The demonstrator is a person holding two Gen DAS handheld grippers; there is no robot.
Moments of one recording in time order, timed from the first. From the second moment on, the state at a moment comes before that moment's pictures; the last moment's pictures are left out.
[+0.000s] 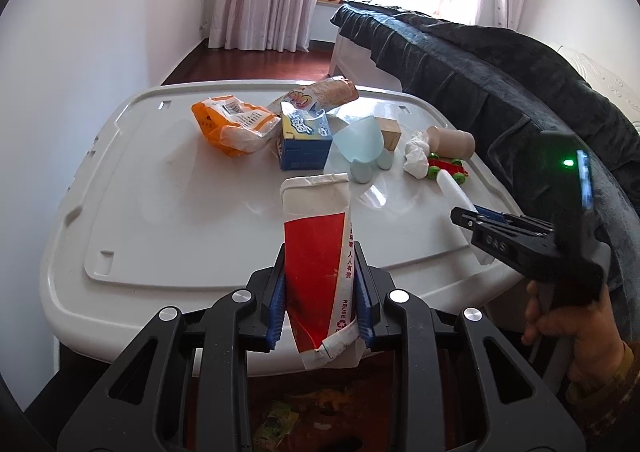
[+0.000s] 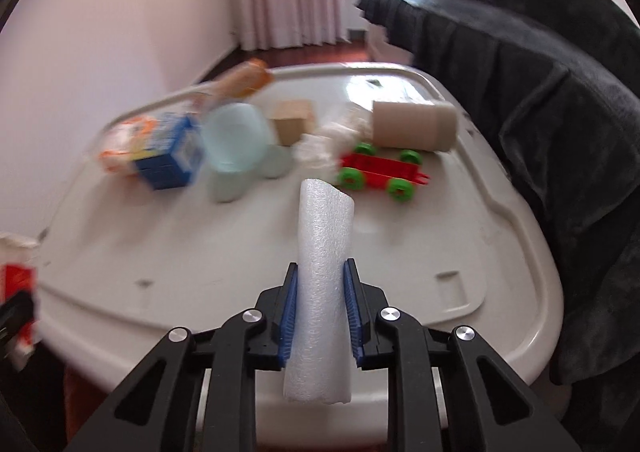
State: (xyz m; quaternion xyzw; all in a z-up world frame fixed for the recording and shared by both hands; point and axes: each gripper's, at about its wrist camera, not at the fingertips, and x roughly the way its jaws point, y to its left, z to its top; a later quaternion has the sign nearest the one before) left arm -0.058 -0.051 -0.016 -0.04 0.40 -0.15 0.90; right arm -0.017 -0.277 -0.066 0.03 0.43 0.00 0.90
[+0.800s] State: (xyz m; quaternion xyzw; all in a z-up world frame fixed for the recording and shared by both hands) left arm -0.187 -0.028 -0.075 -0.02 0.52 -0.14 0.84; right arm -0.180 -0.186 -0.075 -0.03 0.51 0.16 0.85
